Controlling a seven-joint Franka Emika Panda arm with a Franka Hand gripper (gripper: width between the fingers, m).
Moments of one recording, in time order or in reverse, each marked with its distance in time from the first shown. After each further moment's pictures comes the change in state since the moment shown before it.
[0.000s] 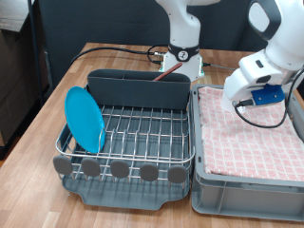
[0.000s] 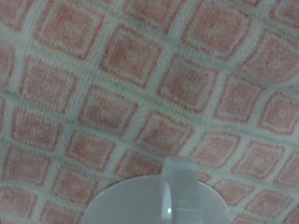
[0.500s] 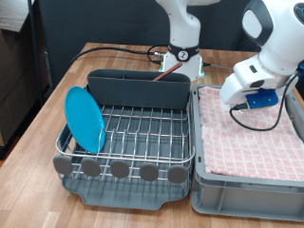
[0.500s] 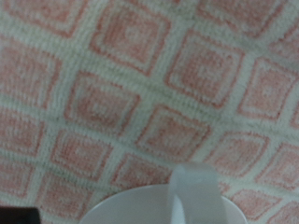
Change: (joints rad) arm 0.000 0.000 -0.003 -0.055 0.001 0.059 0.005
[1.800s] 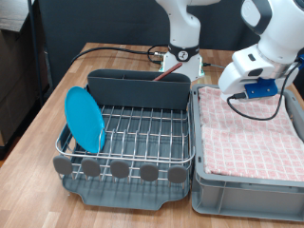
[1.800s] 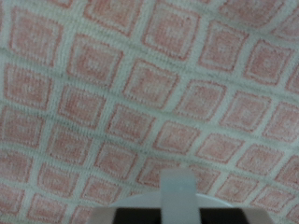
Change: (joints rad) arm 0.000 -0.086 -0.008 -0.012 0.016 -0.047 0.013
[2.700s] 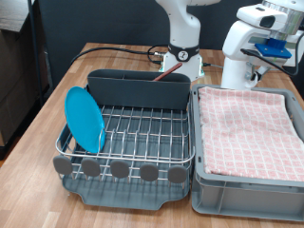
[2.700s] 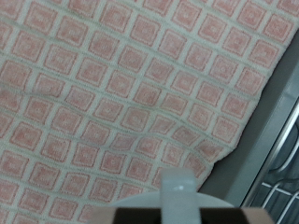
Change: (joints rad) arm -0.011 -0.157 -0.033 0.001 -0.208 0.171 0.038
